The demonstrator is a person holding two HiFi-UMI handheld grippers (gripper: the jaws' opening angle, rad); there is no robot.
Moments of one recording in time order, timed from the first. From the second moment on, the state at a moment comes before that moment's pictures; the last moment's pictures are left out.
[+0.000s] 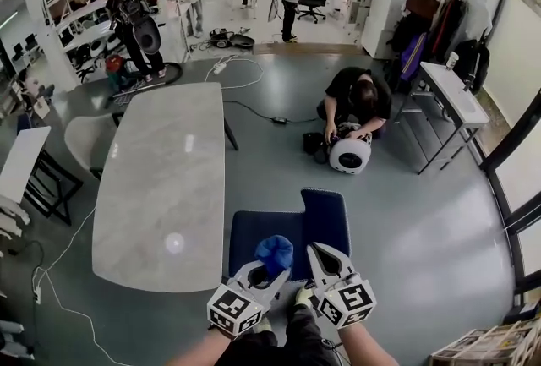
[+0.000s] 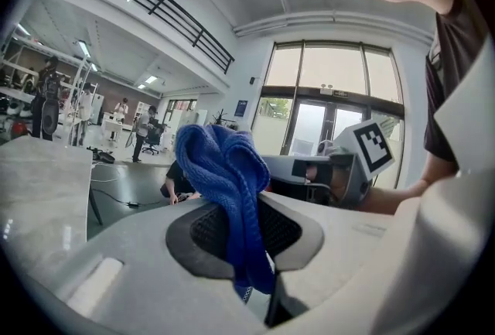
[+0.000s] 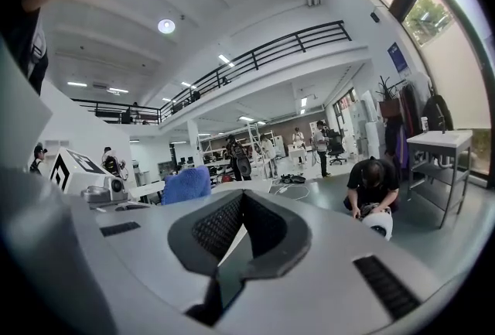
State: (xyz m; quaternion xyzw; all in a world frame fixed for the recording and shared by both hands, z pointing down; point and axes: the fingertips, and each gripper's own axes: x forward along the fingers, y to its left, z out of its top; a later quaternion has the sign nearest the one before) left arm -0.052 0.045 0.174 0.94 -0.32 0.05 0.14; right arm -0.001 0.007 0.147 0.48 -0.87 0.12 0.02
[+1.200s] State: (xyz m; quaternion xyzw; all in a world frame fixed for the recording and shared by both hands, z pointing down) left arm -0.090 0.050 0.068 0.92 -0.37 -0.01 0.11; right arm -0.034 0.014 0.050 0.46 -0.89 0.07 -0.01
